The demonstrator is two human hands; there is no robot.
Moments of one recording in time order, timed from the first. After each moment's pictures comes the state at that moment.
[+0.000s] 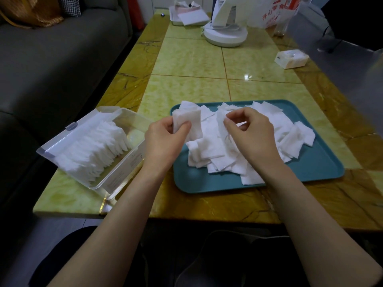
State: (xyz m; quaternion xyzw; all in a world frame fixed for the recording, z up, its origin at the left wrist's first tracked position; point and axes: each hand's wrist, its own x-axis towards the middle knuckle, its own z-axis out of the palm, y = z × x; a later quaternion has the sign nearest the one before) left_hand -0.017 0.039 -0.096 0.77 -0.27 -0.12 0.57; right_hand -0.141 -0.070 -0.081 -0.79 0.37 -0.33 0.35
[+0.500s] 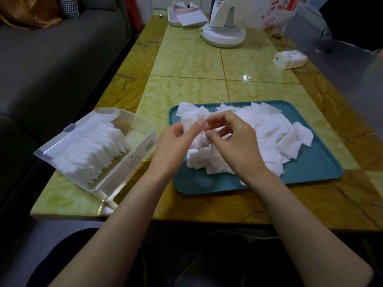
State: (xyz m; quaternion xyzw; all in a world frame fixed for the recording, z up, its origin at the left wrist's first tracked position) left_hand -0.032 0.039 -0.090 0.69 -0.29 -0.28 0.60; right_hand -0.131 -0.048 -0.085 -0.79 0.27 -0.34 0.43
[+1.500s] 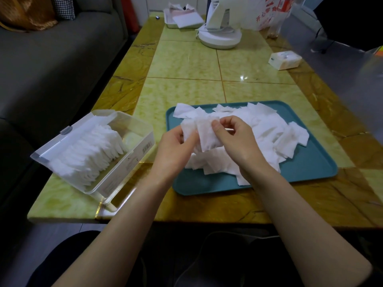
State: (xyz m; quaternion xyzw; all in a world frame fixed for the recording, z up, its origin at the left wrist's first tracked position) left_hand -0.040 0.037 -0.095 0.70 -0.30 -0.25 0.60; right_hand -0.130 -0.060 -0.086 -0.70 0.38 -0.29 0.53
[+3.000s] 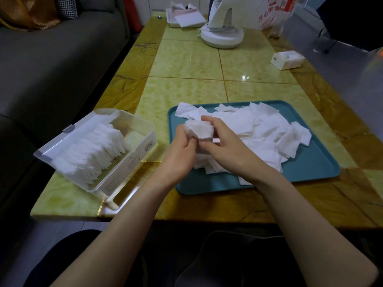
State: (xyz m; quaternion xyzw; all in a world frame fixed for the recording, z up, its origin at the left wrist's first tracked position) left_hand -0.039 0.035 -0.104 0.70 -0.36 -0.27 0.55; right_hand -0.131 -0.045 -0.080 -0.81 0.24 -0.16 0.51
